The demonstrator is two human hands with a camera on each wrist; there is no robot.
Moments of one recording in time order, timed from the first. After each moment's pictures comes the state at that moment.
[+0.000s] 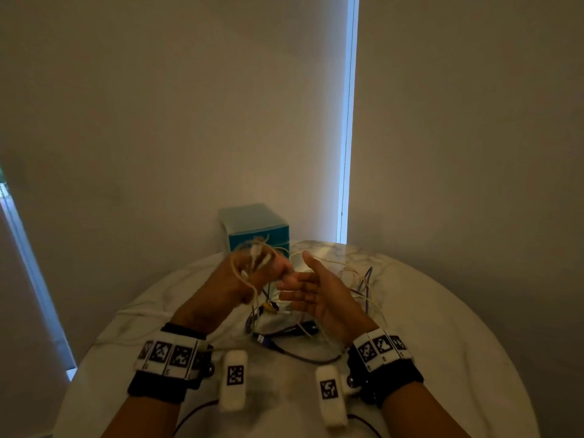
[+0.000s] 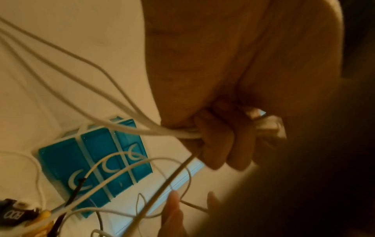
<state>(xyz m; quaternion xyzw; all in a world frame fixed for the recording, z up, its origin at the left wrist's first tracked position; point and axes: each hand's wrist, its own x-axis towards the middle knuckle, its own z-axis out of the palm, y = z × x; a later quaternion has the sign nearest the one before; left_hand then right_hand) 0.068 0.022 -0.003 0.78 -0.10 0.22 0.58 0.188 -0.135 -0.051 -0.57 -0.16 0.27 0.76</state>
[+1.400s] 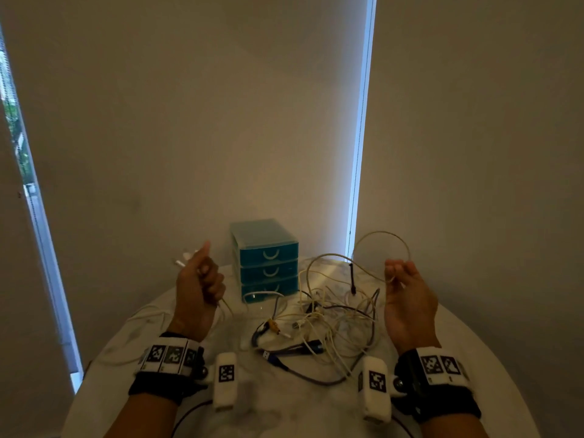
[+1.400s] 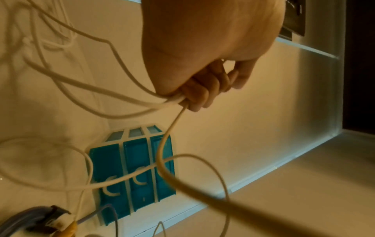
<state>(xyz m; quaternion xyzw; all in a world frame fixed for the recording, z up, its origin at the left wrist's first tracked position) 0.089 0.096 -0.025 0.43 0.04 0.36 0.83 0.232 -0.207 -0.026 -0.24 -0.05 -0.04 0.97</state>
